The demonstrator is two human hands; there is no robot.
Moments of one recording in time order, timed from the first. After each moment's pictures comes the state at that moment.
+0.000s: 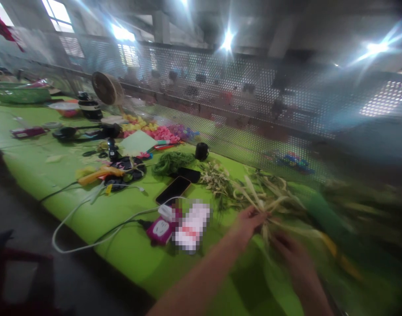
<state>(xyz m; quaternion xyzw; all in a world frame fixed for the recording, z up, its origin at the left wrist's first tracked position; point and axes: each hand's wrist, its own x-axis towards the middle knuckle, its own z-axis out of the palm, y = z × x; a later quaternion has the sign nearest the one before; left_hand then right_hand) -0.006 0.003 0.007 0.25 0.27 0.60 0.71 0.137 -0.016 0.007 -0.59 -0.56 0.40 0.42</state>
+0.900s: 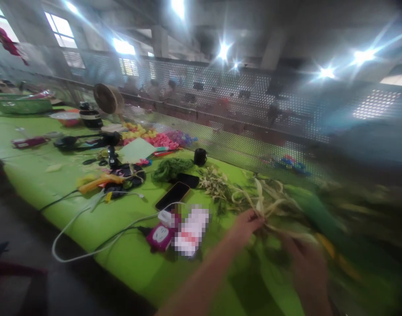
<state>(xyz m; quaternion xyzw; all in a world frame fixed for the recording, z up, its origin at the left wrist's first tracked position) -0.011 0.014 -0.009 0.39 0.32 0.56 0.65 0.135 -0.025 0.036 -0.62 -0.54 0.28 0.50</state>
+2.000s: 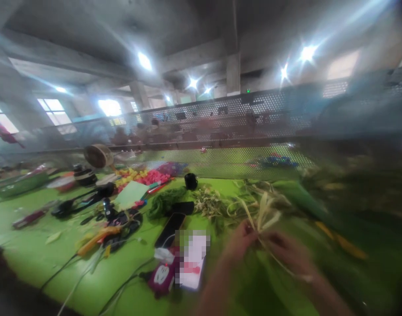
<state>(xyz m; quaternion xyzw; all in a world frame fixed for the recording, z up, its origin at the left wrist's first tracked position) -0.017 0.002 0.009 0.45 0.36 0.50 0.65 0.145 -0.010 0.010 -0.46 -0.58 0.52 0.43</state>
